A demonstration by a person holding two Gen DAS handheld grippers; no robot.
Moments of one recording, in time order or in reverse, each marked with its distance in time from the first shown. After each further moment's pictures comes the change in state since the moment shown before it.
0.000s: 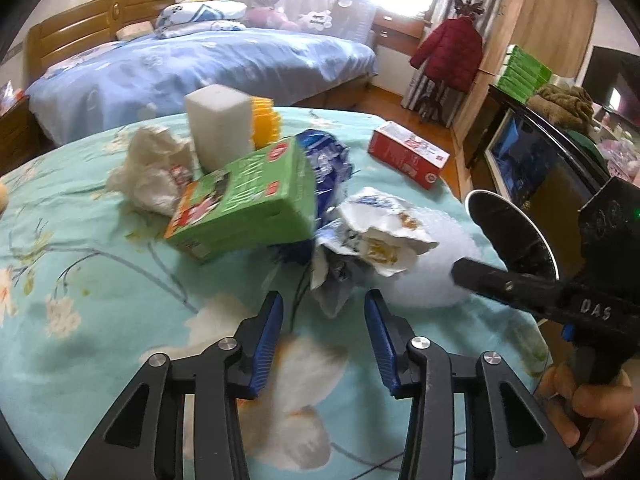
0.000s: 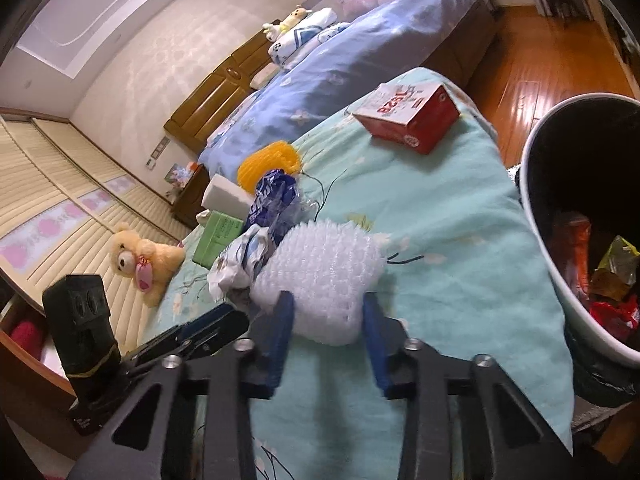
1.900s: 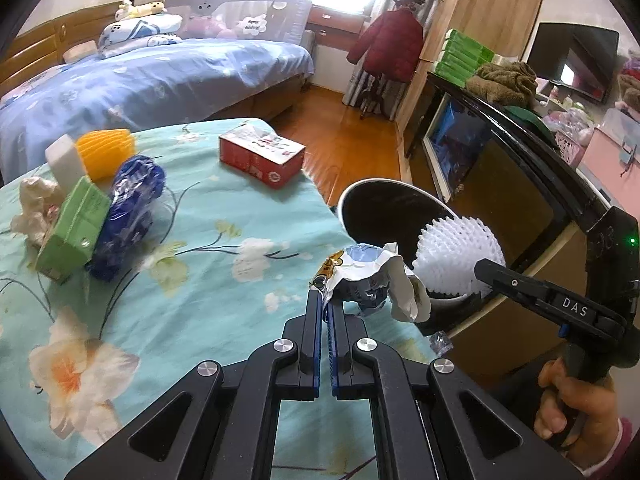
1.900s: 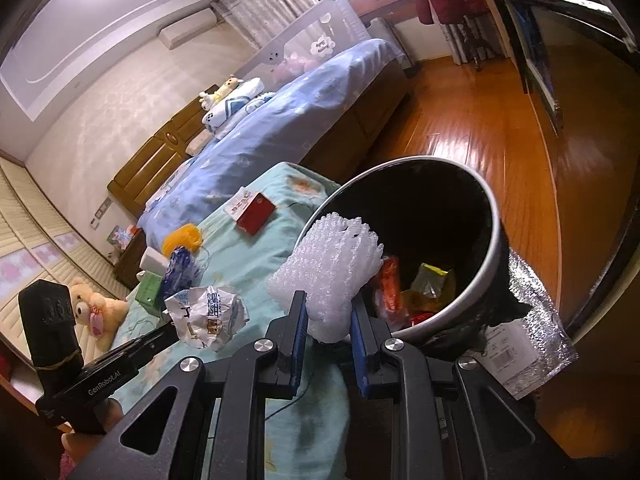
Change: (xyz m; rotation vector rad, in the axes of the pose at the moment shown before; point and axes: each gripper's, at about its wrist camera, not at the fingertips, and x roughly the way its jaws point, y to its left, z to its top) left arm 0.019 -0.109 -0.005 0.084 -0.011 -0.135; right arm -0.144 -0.082 -0.017 0.078 -0.253 -0.256
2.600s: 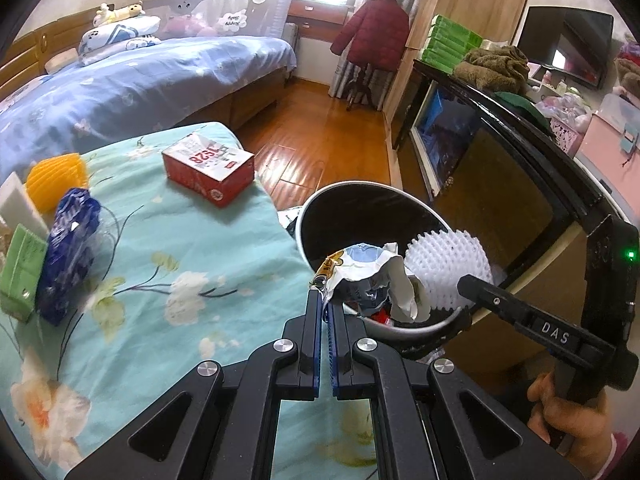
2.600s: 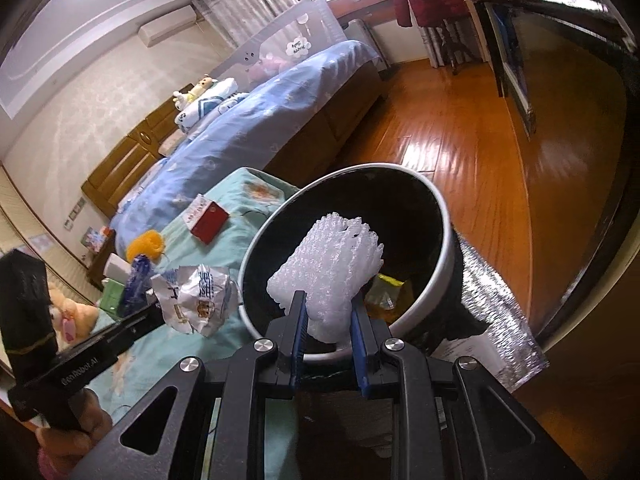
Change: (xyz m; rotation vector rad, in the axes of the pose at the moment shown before) left arm 0.041 -0.038 0.025 0.039 0.029 -0.014; right arm 0.006 -0.020 0.010 -0.028 0.000 -0.127
